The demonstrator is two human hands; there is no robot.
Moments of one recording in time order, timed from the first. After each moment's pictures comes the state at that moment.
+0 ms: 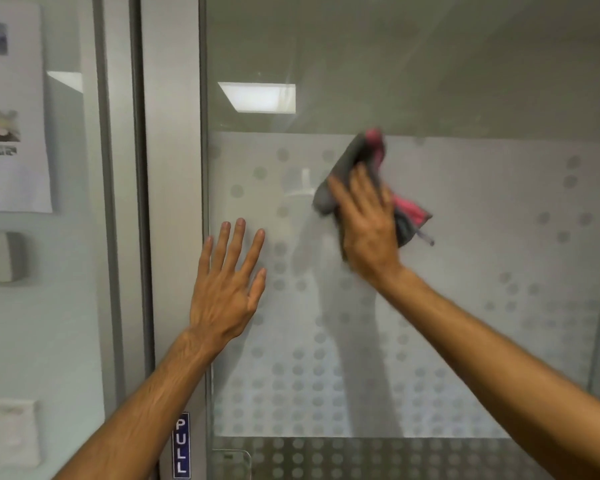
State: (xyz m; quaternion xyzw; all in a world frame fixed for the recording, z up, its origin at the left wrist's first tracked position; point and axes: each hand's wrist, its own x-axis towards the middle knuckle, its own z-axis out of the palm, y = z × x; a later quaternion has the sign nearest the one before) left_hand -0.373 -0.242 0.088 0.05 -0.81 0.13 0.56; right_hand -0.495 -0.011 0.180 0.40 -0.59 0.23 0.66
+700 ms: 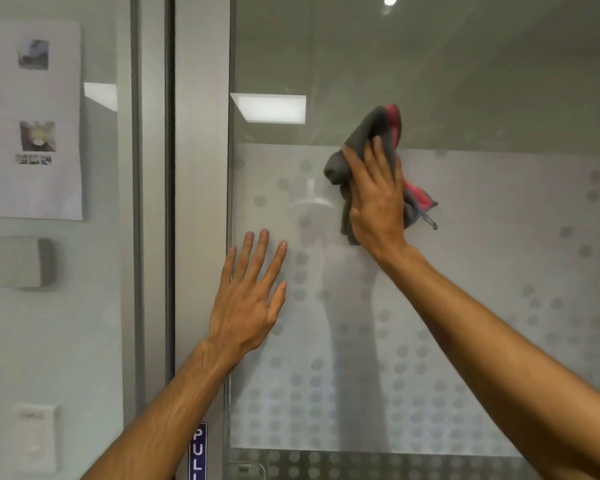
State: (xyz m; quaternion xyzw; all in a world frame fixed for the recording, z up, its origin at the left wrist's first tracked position) left_hand -0.363 -0.245 0.089 0.03 -0.84 0.11 0.53; right_hand -0.469 -0.043 0.235 0.39 -0.62 0.29 0.62
